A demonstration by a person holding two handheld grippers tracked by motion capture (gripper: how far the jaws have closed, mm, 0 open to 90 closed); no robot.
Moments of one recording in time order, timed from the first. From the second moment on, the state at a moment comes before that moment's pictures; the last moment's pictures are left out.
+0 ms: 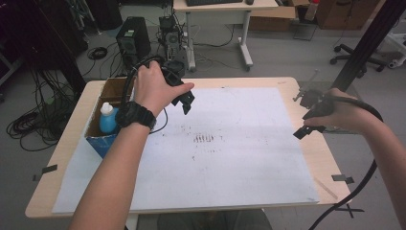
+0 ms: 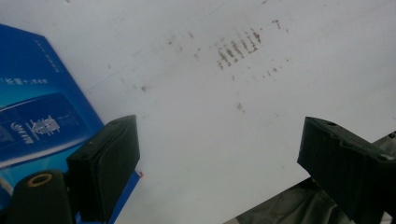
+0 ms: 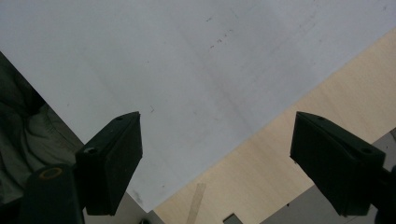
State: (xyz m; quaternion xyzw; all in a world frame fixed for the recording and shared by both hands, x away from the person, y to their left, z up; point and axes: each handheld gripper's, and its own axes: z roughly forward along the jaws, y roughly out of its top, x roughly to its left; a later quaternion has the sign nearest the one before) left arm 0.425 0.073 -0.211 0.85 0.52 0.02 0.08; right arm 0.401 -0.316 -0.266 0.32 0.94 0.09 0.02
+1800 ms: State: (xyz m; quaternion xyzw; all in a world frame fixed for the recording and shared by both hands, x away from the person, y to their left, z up) left arm 0.419 0.058 -0.289 0.87 0.50 0.00 0.03; right arm 0.401 -0.310 -0.272 0.32 0.94 0.09 0.02
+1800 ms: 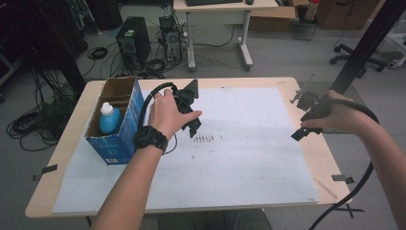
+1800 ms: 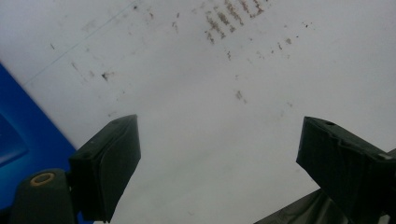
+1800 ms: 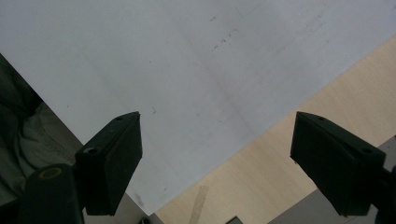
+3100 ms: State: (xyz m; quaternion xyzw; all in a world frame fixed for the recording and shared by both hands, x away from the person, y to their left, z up) left arm 0.416 0.054 -0.293 0.87 0.50 -0.01 0.03; right arm 0.401 -0.308 -0.274 0.32 0.94 0.09 0.01
